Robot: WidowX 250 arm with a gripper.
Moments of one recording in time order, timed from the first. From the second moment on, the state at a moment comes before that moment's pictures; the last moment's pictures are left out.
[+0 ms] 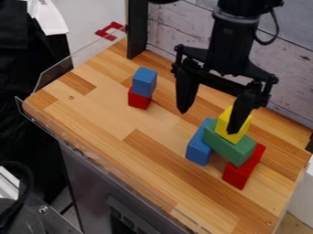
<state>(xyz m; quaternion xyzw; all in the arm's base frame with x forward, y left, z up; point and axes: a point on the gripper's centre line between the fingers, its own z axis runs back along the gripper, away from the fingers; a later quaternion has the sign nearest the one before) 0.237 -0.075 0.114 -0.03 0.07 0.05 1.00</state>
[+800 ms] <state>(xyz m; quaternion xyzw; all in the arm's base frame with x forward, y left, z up) 0.258 -0.087 0.102 -0.05 0.07 0.02 1.00</state>
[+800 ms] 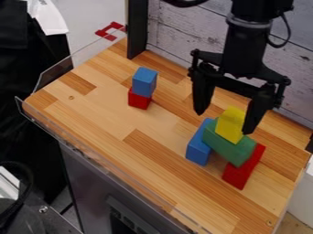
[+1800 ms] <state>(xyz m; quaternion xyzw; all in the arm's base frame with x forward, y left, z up) 0.273 -0.090 0.074 -0.06 0.11 0.04 0.99</state>
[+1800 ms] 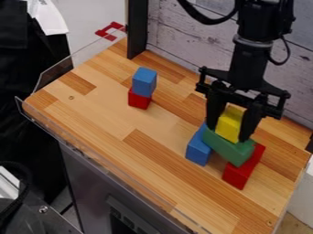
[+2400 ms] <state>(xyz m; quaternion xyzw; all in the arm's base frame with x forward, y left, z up) 0.270 -0.017 0.130 -0.05 0.03 0.14 0.99</state>
